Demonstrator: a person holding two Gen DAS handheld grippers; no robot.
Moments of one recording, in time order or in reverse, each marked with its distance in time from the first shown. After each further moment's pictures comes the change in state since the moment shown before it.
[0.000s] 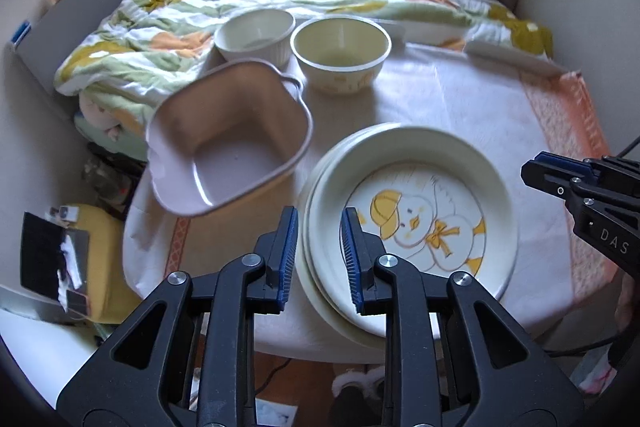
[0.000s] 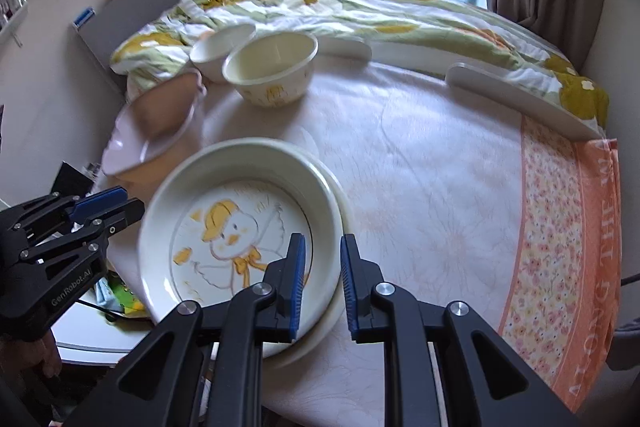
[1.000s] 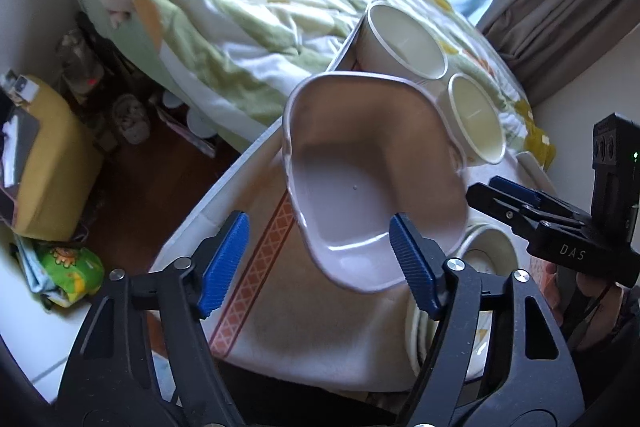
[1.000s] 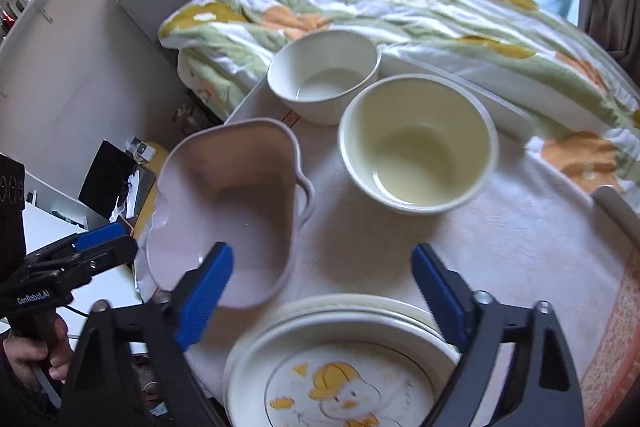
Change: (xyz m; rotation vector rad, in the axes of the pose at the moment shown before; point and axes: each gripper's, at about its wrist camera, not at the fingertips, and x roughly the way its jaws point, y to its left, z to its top) left arm 0.075 0.186 0.019 -0.460 0.133 -0.240; right arm 0.120 0.104 0.120 -0.107 0.194 0.215
